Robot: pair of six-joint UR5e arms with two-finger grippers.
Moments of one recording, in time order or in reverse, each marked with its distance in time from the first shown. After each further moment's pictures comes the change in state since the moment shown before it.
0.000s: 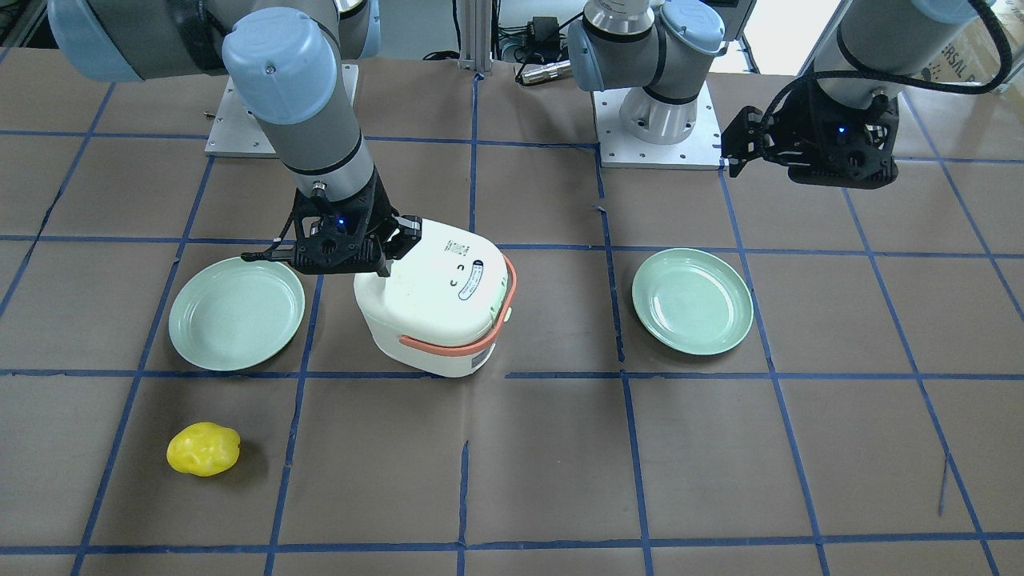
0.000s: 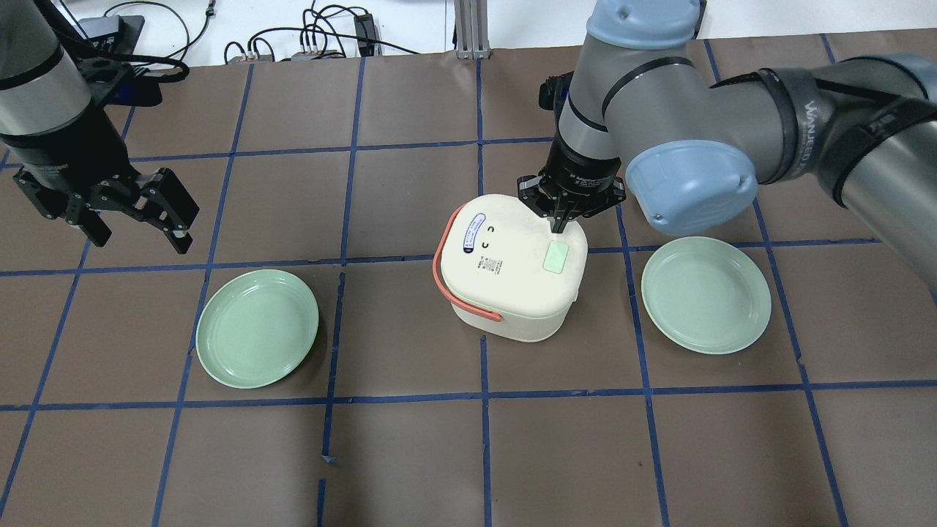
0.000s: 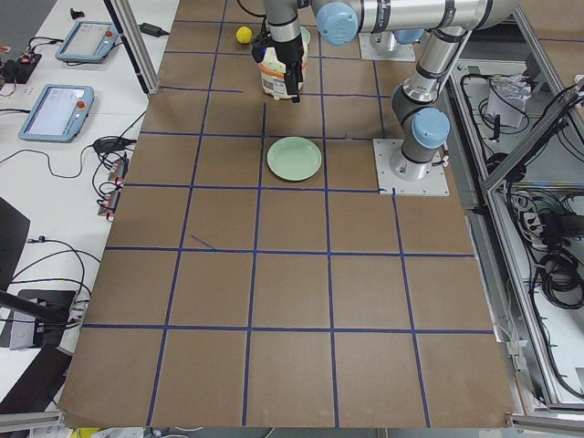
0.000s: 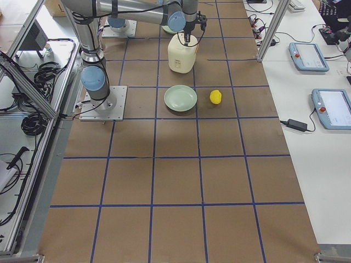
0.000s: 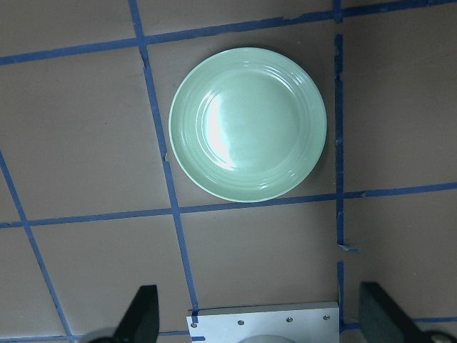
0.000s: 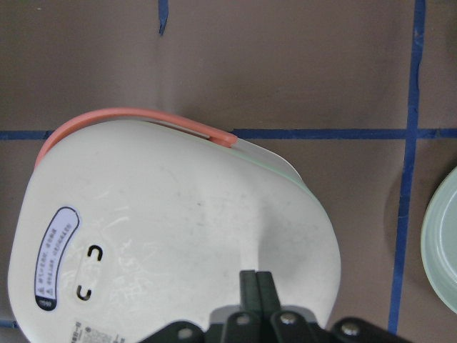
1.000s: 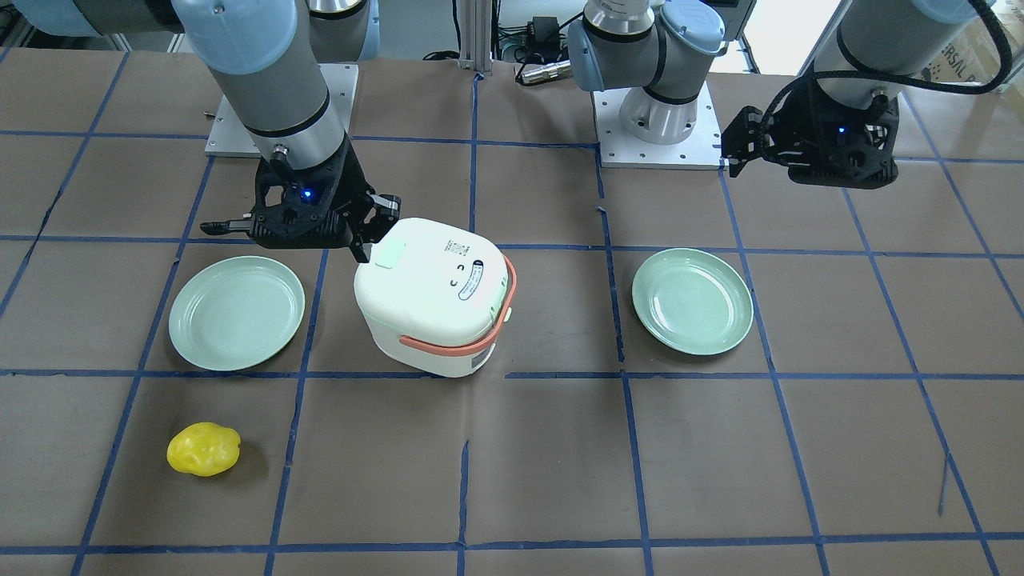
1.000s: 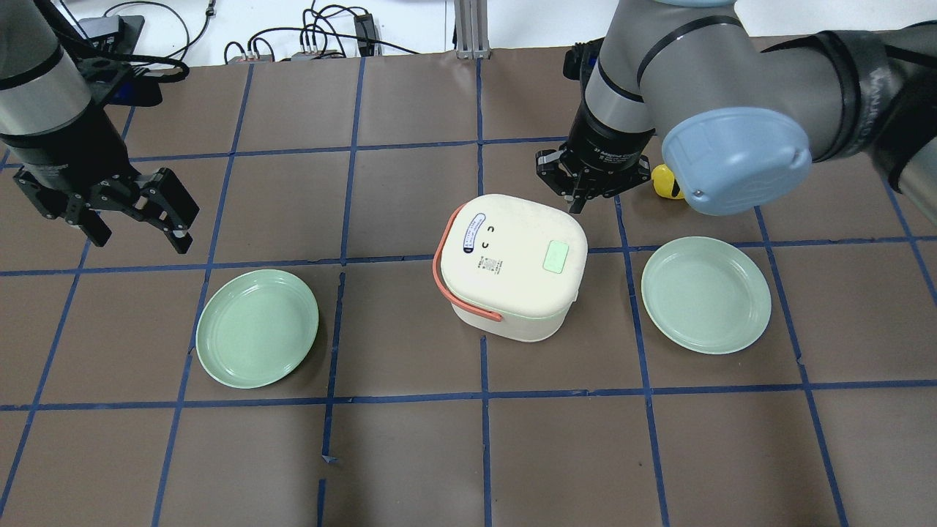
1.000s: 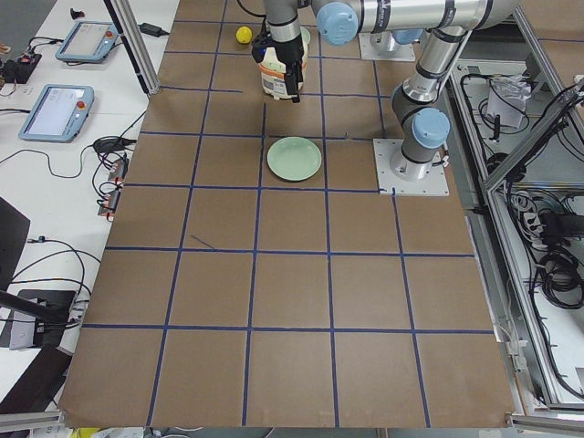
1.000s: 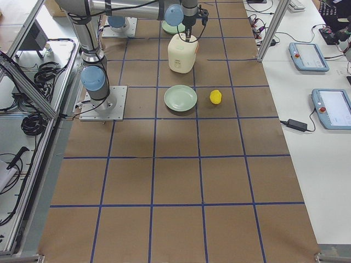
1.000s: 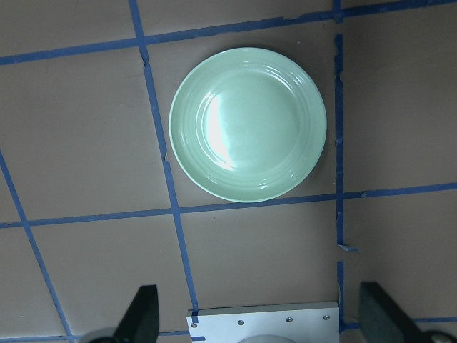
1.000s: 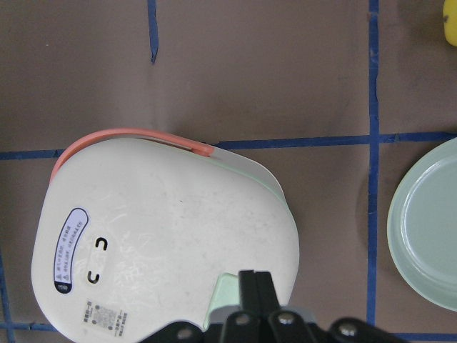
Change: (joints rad) left arm 0.000 0.000 0.000 0.000 0.000 0.000; right arm -0.031 -0.043 -0.047 0.062 -0.001 0.007
